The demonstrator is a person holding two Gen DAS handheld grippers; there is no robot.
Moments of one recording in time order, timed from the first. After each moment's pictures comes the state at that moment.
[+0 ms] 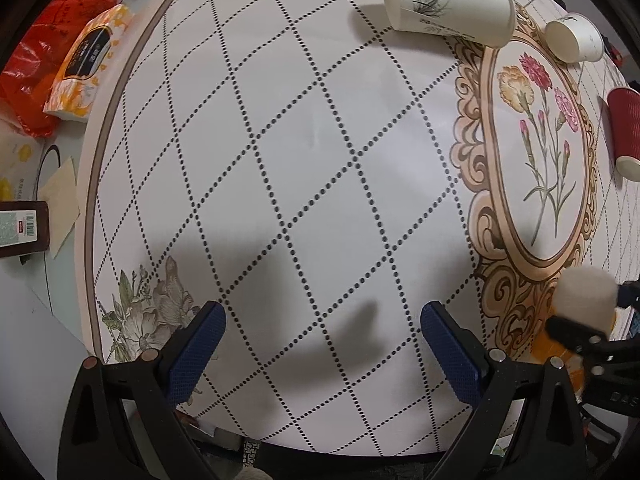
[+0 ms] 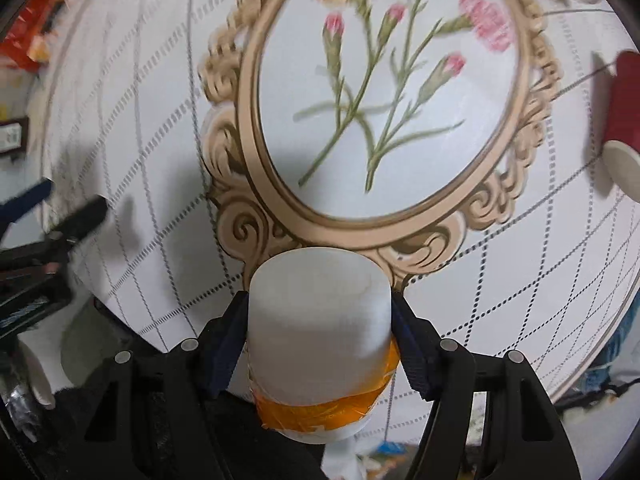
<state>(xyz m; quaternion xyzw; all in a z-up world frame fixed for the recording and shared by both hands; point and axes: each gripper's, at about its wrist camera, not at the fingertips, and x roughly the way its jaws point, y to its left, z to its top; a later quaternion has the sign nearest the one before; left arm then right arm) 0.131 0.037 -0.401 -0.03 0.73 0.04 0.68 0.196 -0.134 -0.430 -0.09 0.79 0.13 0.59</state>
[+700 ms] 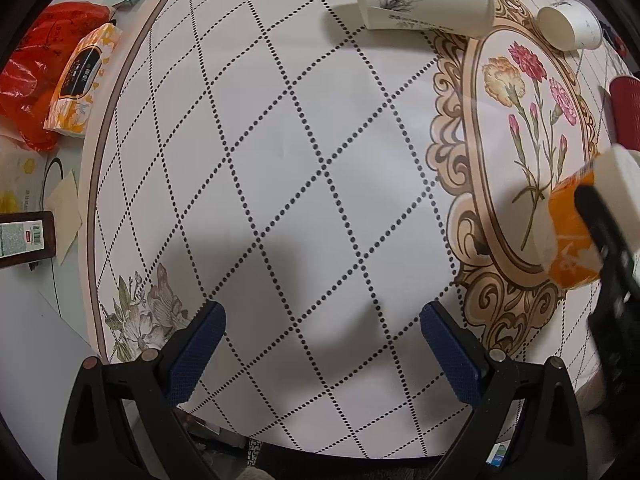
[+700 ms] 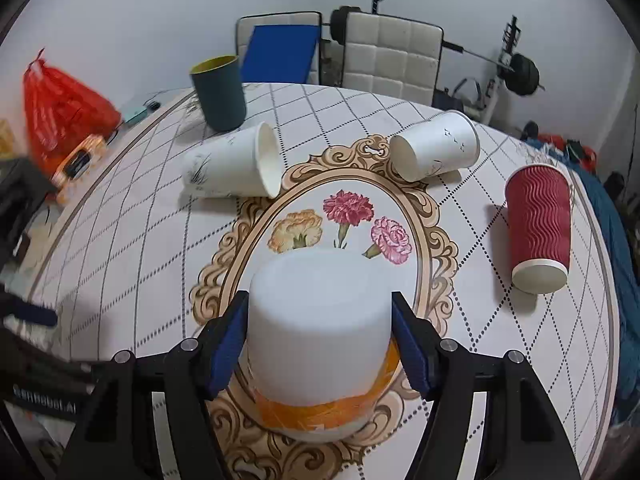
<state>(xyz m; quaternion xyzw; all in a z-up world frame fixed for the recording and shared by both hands) 0.149 -0.008 -0.401 -0.01 0.73 0.05 0.68 0.176 -0.140 -0.368 -0.07 0.46 0.09 0.88</state>
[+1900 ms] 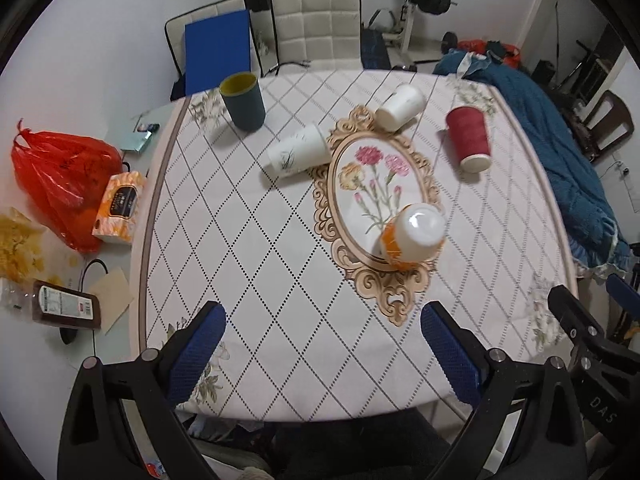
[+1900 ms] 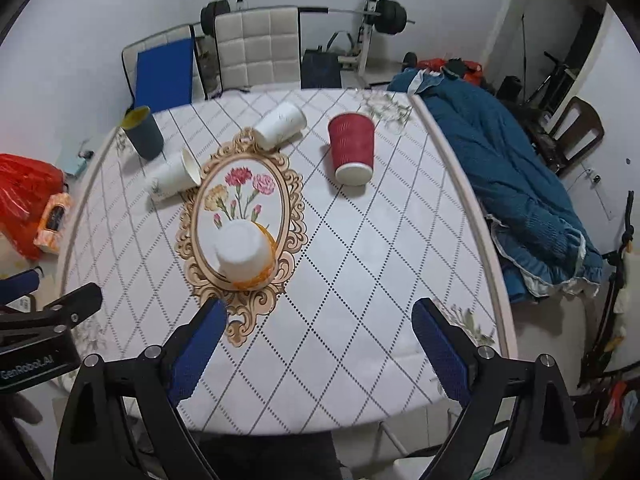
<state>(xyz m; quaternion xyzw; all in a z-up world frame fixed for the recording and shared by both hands) 0.038 -0.050 -0.194 0.05 0.56 -0.08 0.82 0.013 -0.189 -0.200 0.02 0.51 -0.12 0.85</state>
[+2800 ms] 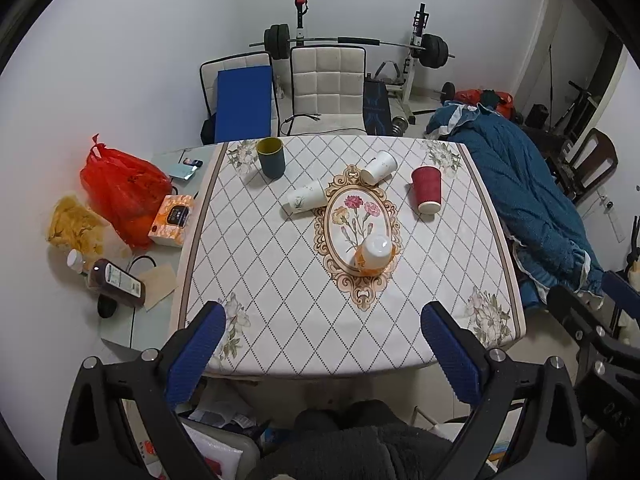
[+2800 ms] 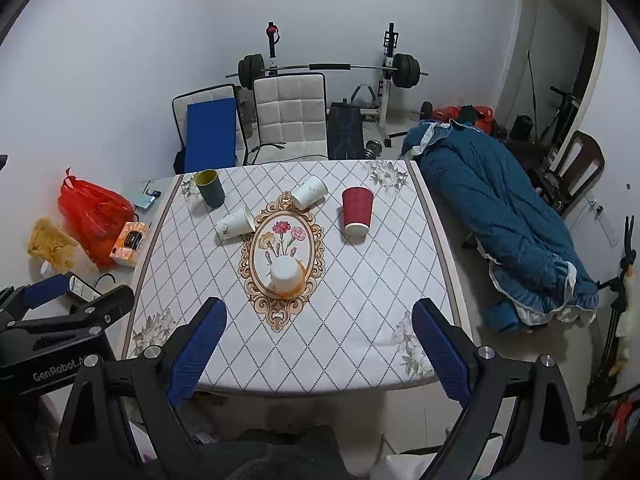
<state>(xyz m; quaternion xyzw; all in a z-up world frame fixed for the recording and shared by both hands) -0.072 -0.042 -0.036 0.02 0.50 -0.06 0.86 -0.120 -0.173 0.008 0.02 0.44 -0.07 0.89</state>
